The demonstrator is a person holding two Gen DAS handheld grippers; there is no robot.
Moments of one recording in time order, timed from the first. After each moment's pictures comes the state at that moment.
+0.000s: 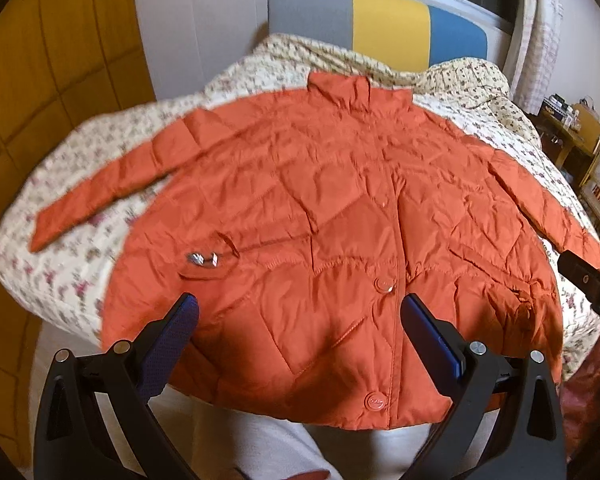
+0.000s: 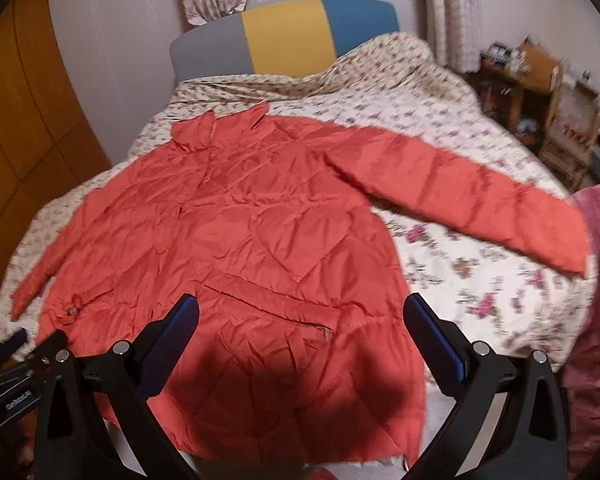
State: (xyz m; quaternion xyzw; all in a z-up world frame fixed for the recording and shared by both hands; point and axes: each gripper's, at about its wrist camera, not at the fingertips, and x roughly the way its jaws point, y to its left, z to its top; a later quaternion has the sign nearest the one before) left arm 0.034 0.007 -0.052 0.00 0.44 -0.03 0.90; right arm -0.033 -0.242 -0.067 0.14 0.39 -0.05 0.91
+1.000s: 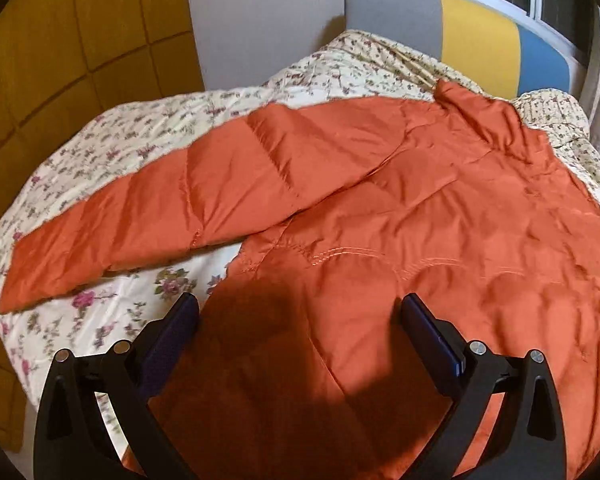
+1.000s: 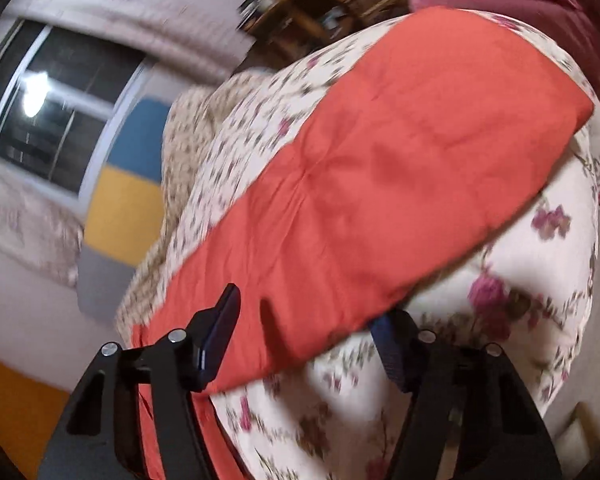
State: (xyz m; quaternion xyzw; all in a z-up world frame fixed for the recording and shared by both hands) left arm 0.214 0.111 -0.126 -0.01 0.42 0.07 0.90; right arm -0.035 -0.508 -0.170 0.57 0.20 -0.25 0.76
